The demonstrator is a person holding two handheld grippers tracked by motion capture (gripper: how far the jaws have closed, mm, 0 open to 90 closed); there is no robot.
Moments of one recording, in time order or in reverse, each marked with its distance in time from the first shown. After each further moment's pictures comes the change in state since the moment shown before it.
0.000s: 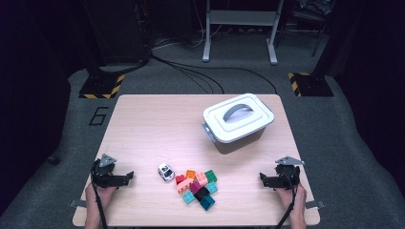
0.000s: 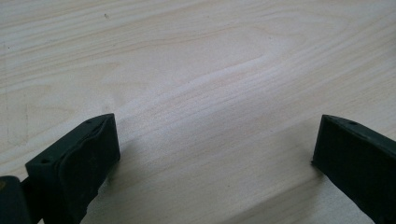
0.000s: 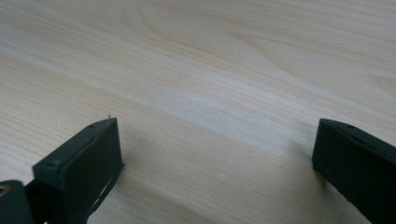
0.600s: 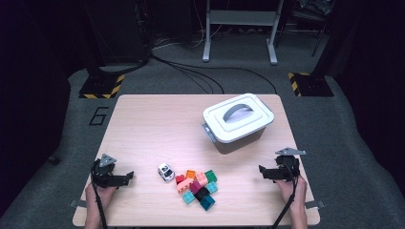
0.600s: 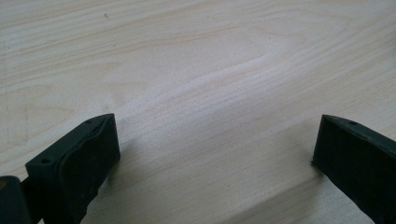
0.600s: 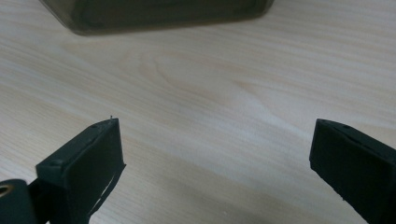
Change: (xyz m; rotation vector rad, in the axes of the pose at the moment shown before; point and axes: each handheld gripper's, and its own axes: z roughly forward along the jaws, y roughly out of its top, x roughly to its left) left arm 0.000 0.000 0.000 0.000 0.000 0.000; right arm 0.000 0.035 -0.012 0.001 0.038 0.016
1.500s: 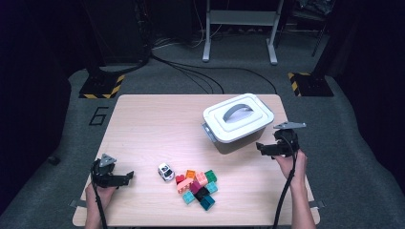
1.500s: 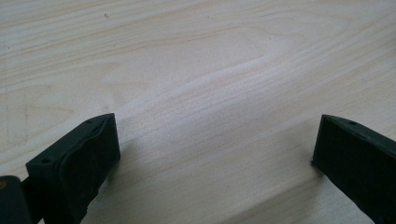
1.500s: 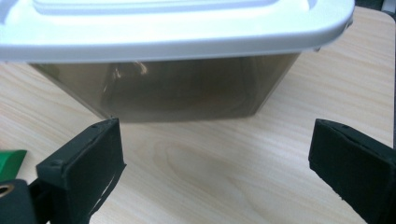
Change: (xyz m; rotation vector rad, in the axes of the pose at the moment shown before) left arm 0.000 0.000 0.000 -0.001 0.001 0.001; right arm 0.001 0.087 -0.020 -0.047 0.027 -0.042
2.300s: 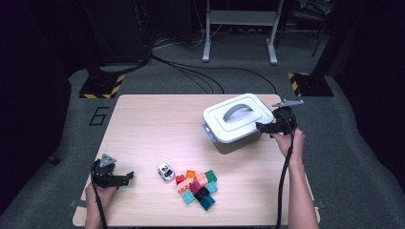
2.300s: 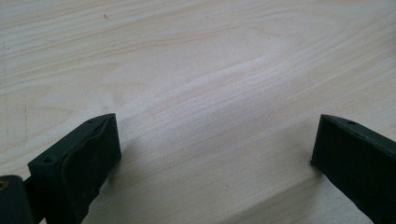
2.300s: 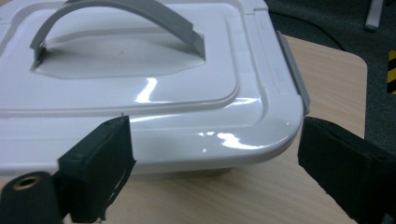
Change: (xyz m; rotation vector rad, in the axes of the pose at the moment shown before) left arm 0.000 0.000 -0.001 0.002 -0.006 0.007; right arm -0.023 0.059 0.018 -0.019 -0.029 -0.006
